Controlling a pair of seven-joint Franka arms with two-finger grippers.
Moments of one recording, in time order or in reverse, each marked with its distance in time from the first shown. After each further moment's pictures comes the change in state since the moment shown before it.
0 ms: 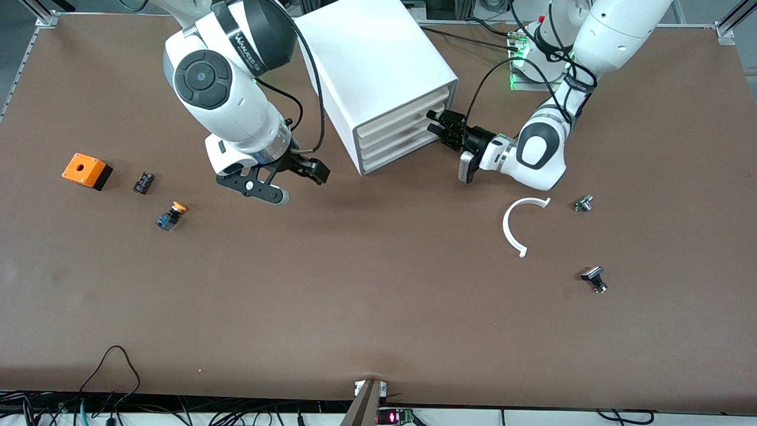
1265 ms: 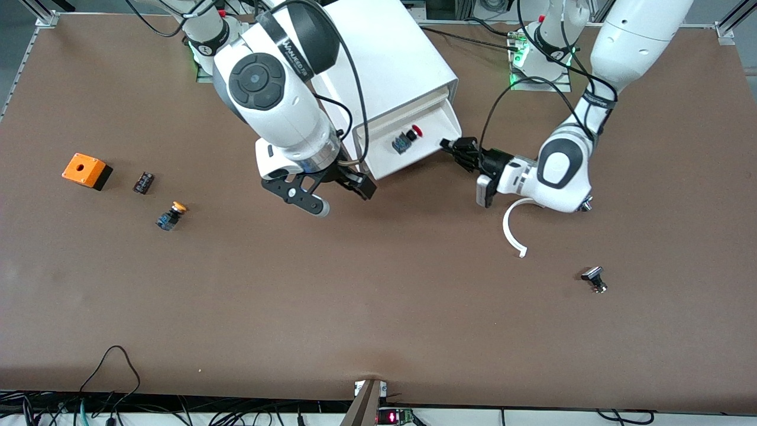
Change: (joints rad) left arm 0.038 0.027 0.084 0.218 0.161 -0.011 -0.150; right arm 0.094 0.217 0.026 0.307 0.002 0.042 0.247
